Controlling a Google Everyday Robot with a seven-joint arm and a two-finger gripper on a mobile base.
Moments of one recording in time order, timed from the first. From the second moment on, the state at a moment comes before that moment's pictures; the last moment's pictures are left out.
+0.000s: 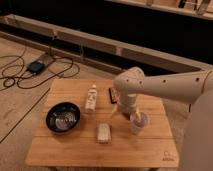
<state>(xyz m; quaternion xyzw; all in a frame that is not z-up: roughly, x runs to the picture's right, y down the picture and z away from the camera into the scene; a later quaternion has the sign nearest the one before) 0.113 0.169 0.750 -0.23 0.31 0.71 0.59</state>
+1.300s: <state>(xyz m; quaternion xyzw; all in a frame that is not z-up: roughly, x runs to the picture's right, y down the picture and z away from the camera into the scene) 0.106 0.152 0.750 -0.19 0.30 0.66 0.66</state>
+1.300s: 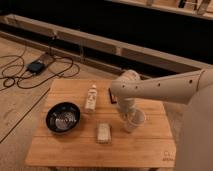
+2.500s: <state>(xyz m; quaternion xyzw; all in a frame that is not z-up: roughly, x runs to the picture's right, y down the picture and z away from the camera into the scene) -0.155 0.094 0.710 -0.22 0.14 0.41 0.87</state>
